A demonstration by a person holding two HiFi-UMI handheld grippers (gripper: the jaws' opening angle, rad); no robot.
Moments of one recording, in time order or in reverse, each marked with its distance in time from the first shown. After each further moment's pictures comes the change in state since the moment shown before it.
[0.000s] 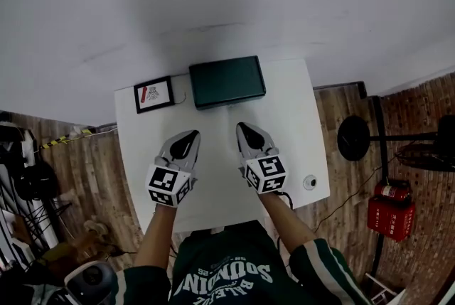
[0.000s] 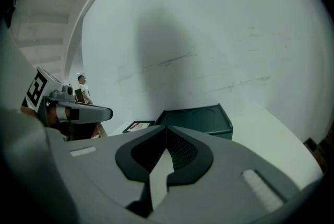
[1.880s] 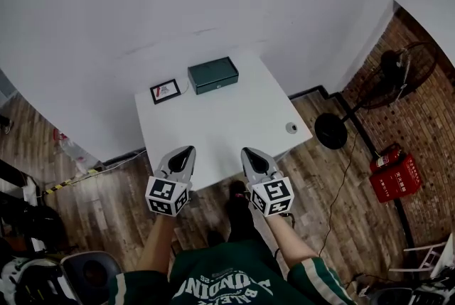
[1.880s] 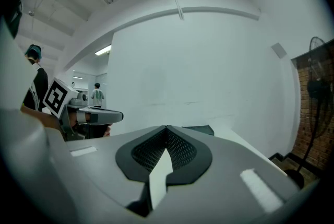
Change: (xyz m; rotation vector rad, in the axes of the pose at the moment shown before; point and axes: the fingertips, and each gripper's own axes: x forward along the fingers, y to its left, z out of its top) left arm -0.317 -0.127 -0.031 0.194 -0.236 -0.159; right arm -0.318 0.252 -0.030 -0.145 -0.286 -0.193
